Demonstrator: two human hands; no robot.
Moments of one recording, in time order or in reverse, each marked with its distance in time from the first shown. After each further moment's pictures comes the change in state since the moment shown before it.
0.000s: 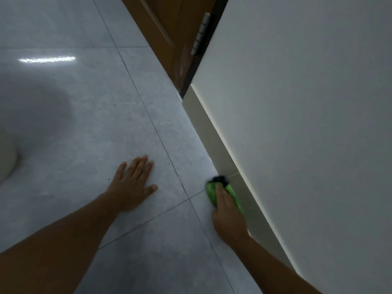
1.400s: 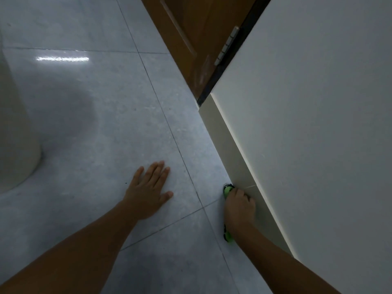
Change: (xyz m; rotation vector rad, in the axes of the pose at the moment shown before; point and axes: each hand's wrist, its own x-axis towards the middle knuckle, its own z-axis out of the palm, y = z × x) left_hand 0.001 -0.006 0.012 -0.015 0.173 0.011; right_hand 0.047 -0.038 -0.022 -0.528 -0.012 0.137
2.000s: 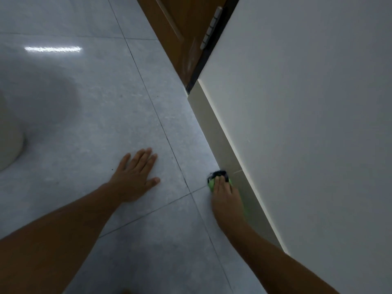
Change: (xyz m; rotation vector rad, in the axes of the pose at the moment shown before) left_hand 0.004 0.002 -0.005 0.048 -0.128 -0.023; right_hand -0.020 0.018 0.027 -0.125 0.142 -0.267
